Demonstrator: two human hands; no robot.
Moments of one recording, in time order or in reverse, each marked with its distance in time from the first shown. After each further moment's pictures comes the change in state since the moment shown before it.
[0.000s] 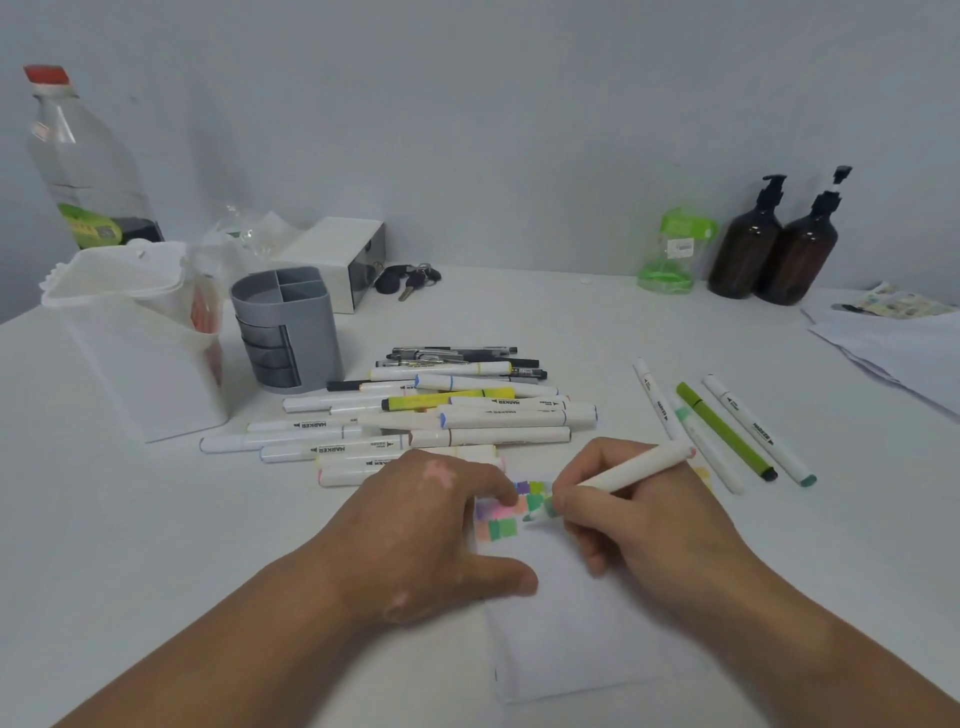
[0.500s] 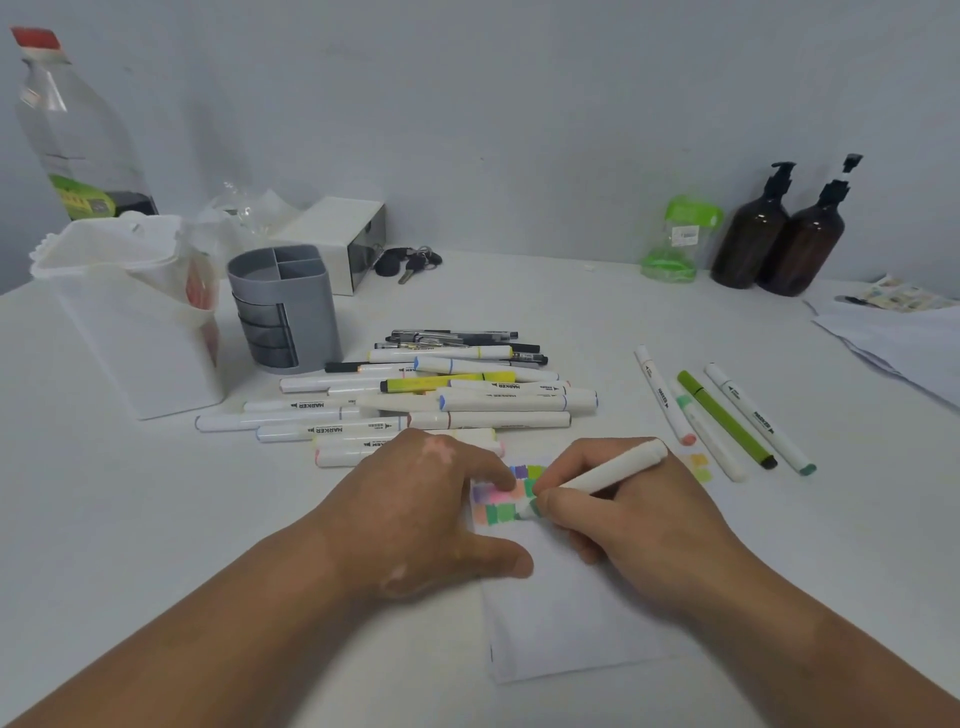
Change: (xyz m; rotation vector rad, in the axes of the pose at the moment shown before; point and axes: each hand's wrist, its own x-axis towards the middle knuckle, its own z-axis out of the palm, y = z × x) left_hand 0.004 -0.002 0.000 0.017 -0.043 -0.060; right_hand -0.002 0.001 0.004 -0.206 -0.007 -0.010
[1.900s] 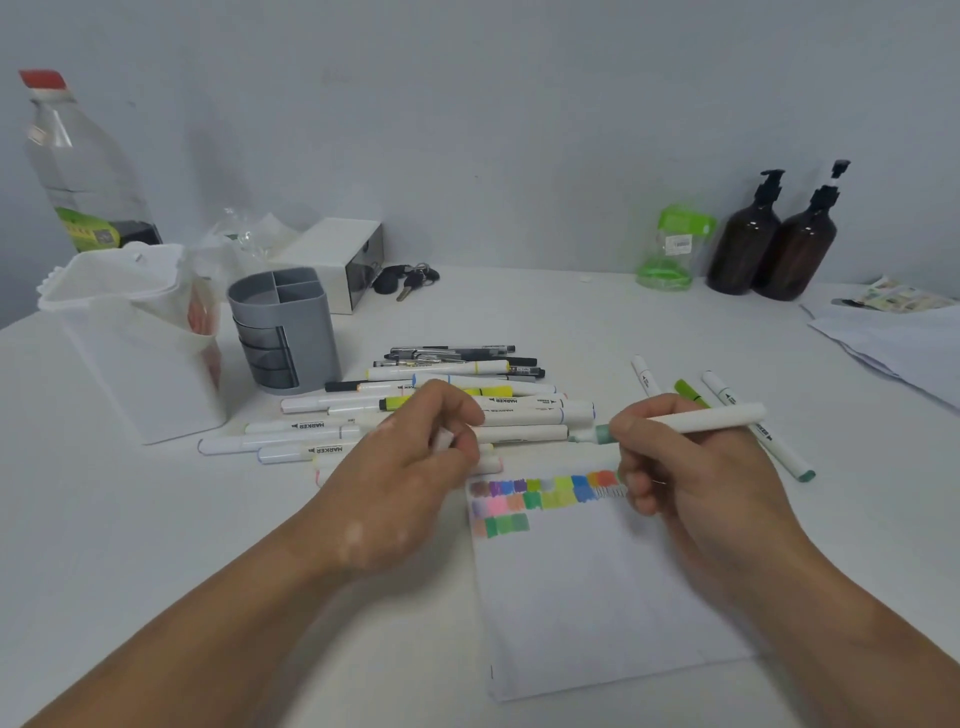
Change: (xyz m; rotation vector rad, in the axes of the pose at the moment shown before) left_hand 0.003 -0.006 -0.011 -0.615 0.160 -0.075; right_hand 0.011 0.004 -0.024 0.621 0.256 -0.017
